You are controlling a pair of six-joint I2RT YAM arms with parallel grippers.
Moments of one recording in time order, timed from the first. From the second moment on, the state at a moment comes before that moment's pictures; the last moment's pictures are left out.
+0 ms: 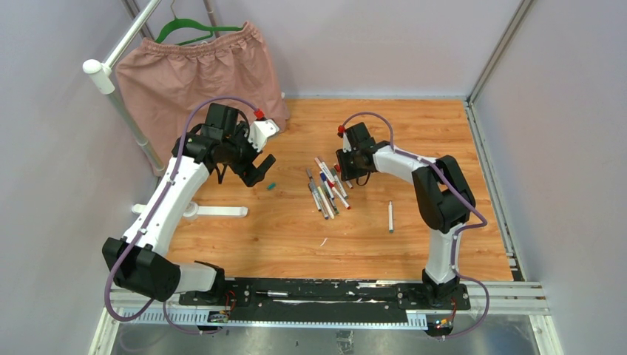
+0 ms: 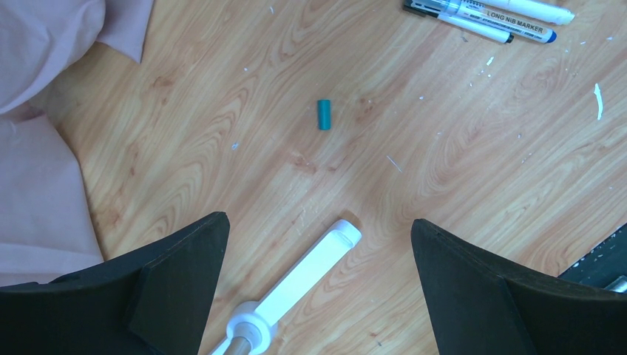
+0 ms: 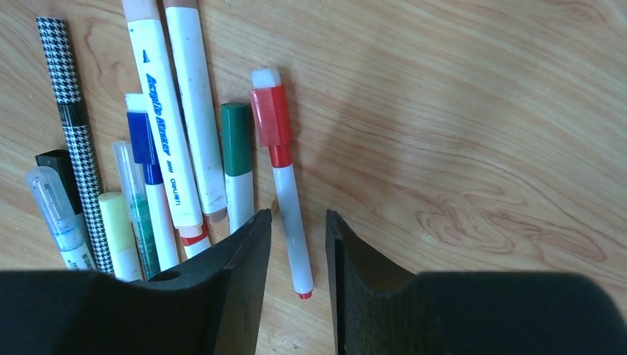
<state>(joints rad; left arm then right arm) -0.28 1.31 1.34 -0.95 0.26 0.56 0.49 1.94 1.30 -0.35 -0.10 0.13</state>
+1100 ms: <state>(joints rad) -0.32 0.90 1.08 -0.90 0.58 1.29 0.61 1.52 1.22 -0.43 -0.47 0.22</state>
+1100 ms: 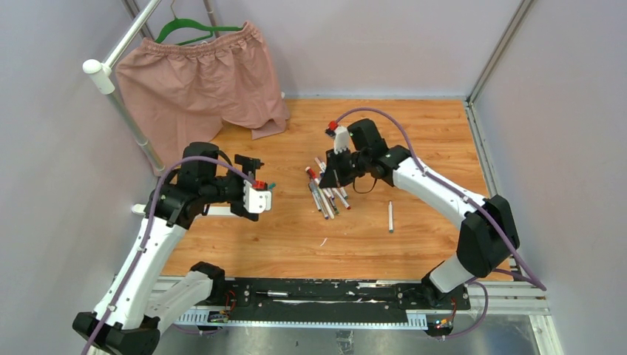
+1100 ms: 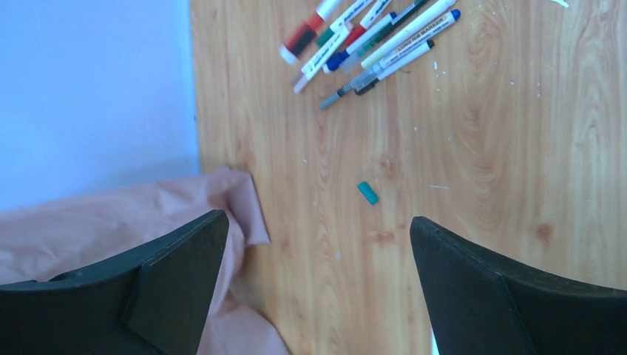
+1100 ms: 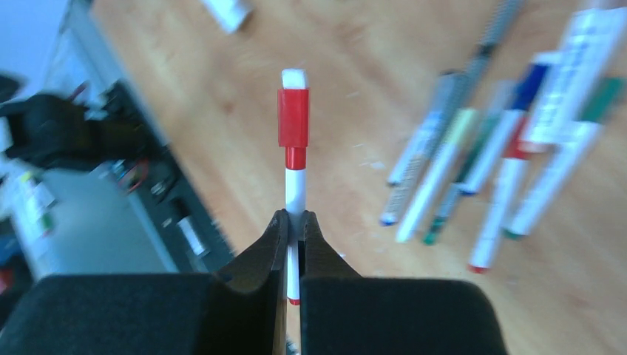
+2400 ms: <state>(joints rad) -0.55 0.91 0.88 -0.72 0.41 1.69 0.79 1.70 1.42 -0.46 -0.92 0.43</state>
